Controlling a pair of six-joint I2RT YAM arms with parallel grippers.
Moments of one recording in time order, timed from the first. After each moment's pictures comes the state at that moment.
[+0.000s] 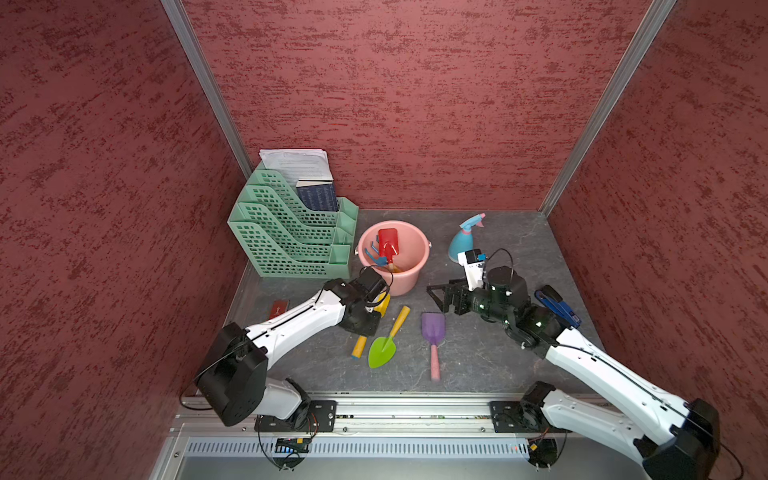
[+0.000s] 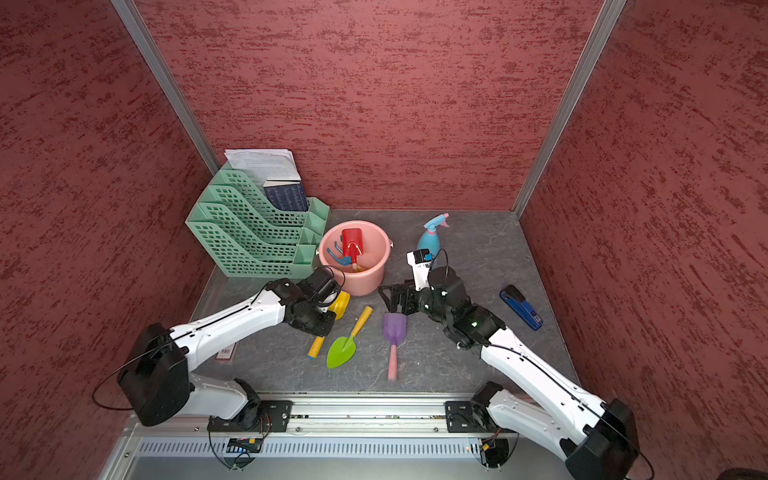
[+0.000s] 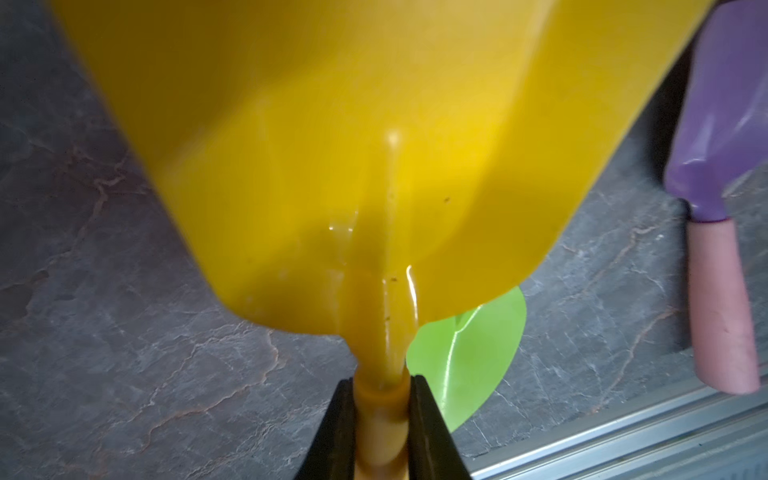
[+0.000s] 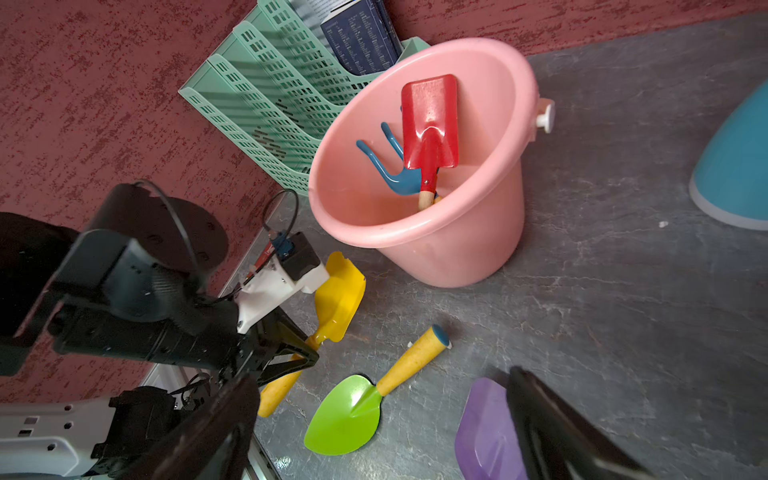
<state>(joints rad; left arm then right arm) -0.70 1.39 0.98 -0.93 0.02 -0.36 0.66 0.97 0.78 -0.23 -0.17 0.51</state>
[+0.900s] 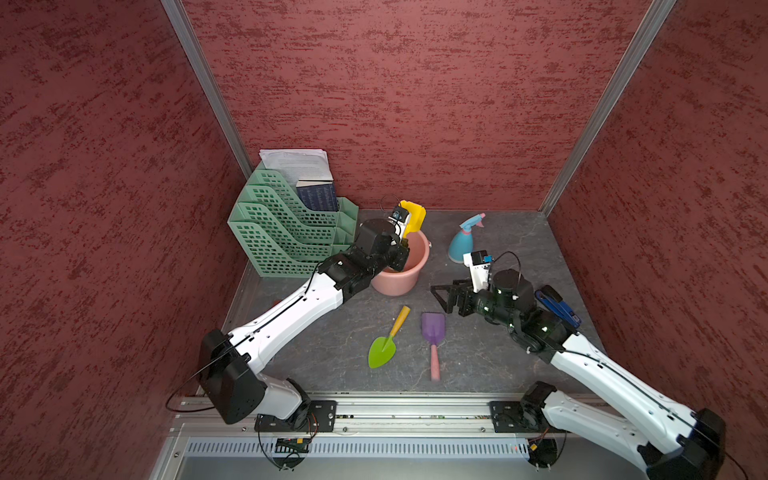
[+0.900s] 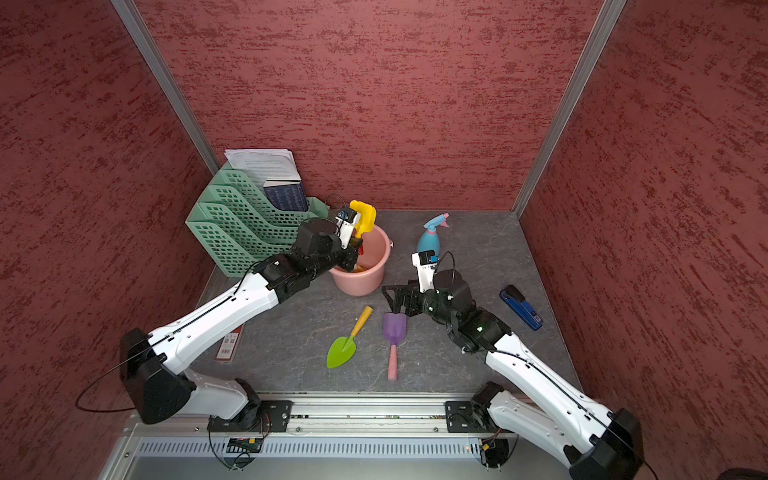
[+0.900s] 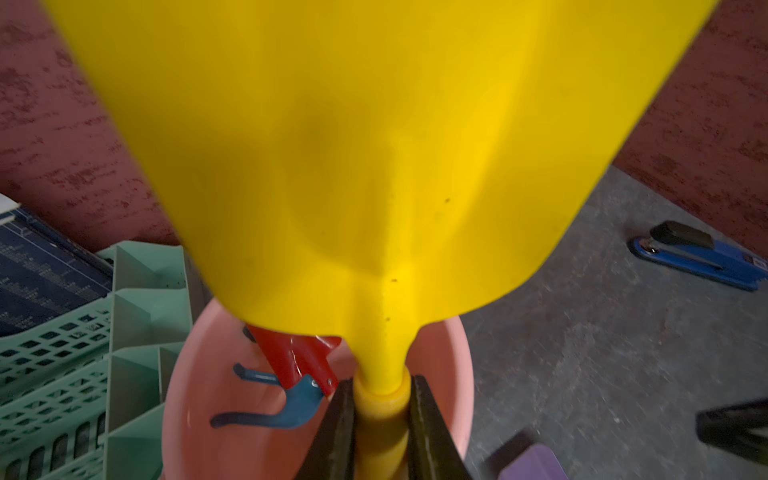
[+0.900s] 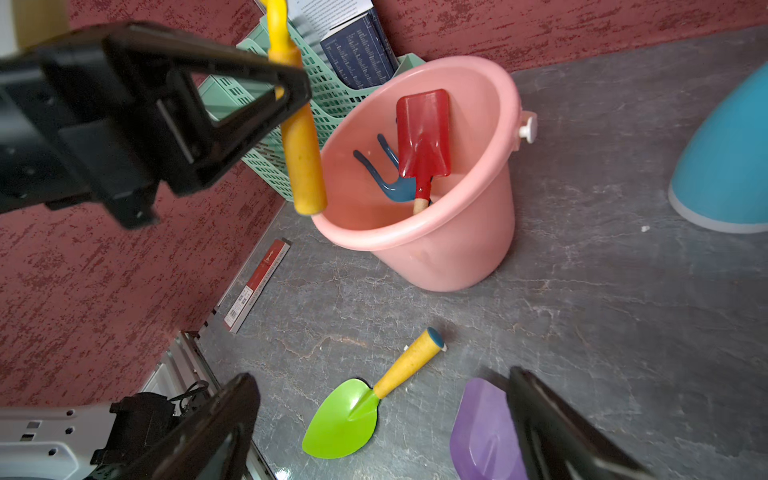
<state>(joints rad) -0.69 1.45 1.32 -0.31 -0.18 -0.04 0.65 0.92 0.76 -0.23 -0.15 0.52</state>
